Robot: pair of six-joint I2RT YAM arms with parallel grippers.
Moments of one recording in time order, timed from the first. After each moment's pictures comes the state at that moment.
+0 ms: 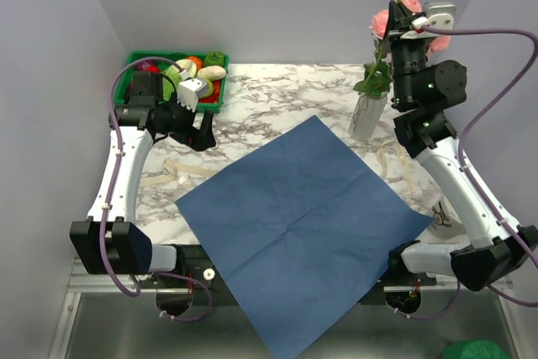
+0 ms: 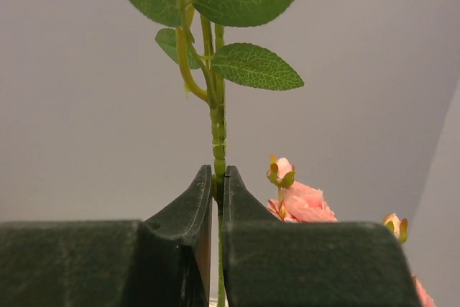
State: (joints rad) left arm -0.01 1.35 1.38 -0.97 0.59 0.40; right arm 0.42 1.27 1.43 0.43 0.28 -0.29
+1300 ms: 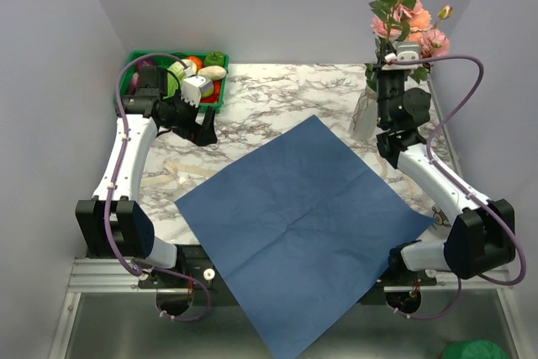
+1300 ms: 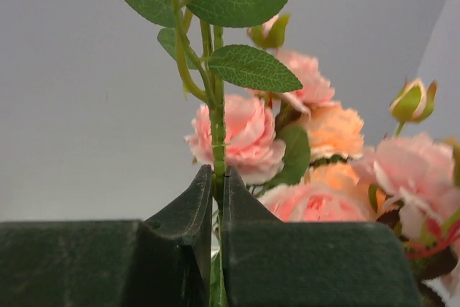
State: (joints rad) left arm -0.01 1.46 1.43 -0.96 0.59 0.42; right arm 0.31 1.34 1.02 0.82 0.30 -0.34
